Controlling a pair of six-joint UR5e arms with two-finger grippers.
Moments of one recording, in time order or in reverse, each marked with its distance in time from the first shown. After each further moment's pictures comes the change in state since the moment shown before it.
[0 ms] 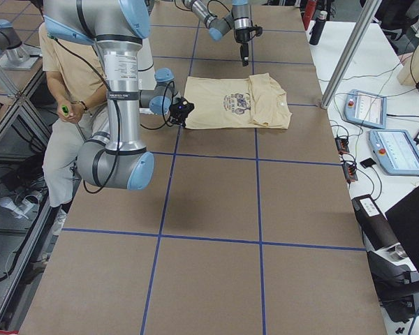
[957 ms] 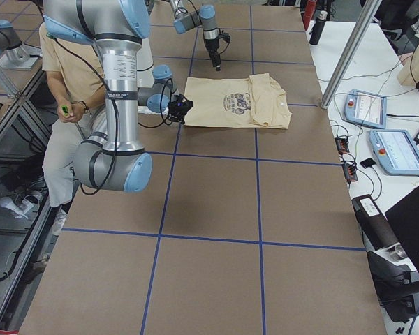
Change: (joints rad) left arm 0.343 0.292 -0.361 0.523 0.399 -0.145; right arm -0.001 -0.035 0.052 0.000 0.001 0.000
